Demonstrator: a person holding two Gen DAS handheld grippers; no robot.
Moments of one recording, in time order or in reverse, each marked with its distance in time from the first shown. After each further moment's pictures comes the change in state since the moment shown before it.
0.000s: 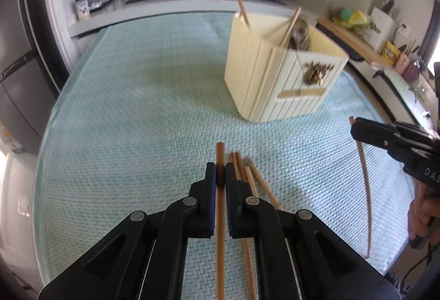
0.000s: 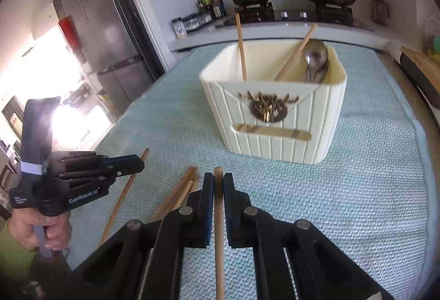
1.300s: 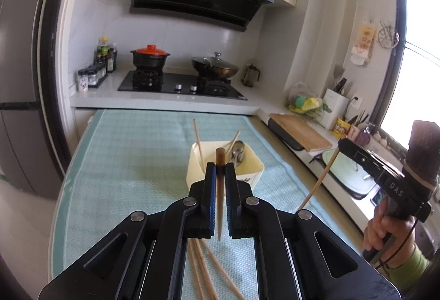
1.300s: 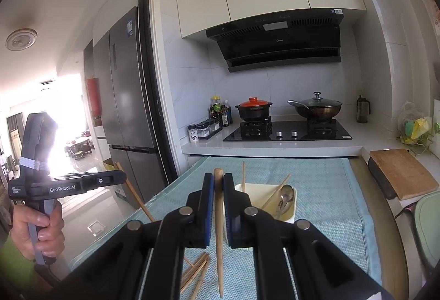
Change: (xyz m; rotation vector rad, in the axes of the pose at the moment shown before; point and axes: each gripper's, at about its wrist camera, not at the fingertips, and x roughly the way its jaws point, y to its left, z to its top) left arm -0.181 -0.041 0.025 -0.041 -0.399 -0.161; right arm -0.178 0.038 0.038 -0.117 -0.507 -0.044
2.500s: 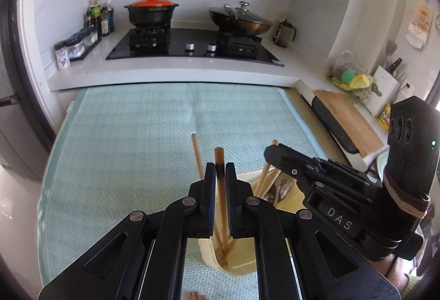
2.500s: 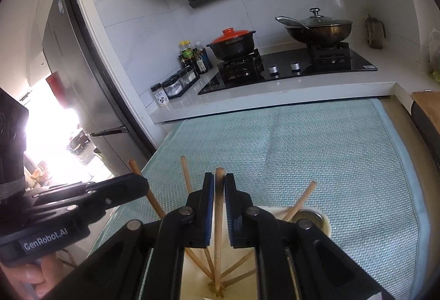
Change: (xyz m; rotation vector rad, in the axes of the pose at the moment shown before) left arm 0.239 0.012 0.056 -0.041 0.283 0.128; right arm 0.273 -0.095 -0.008 0.232 0.330 0.012
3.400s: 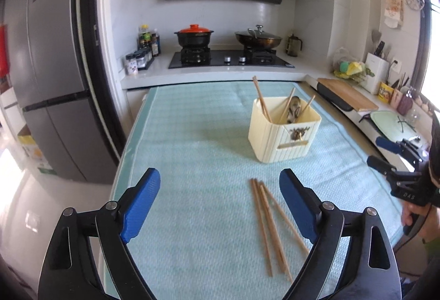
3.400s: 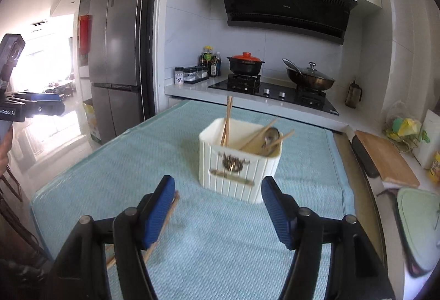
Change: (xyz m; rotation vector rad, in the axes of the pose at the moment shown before) left arm -0.237 0.037 -0.205 0.066 -0.164 0.163; right arm -0.221 0.086 -0.194 -0.363 -0.101 -0.197
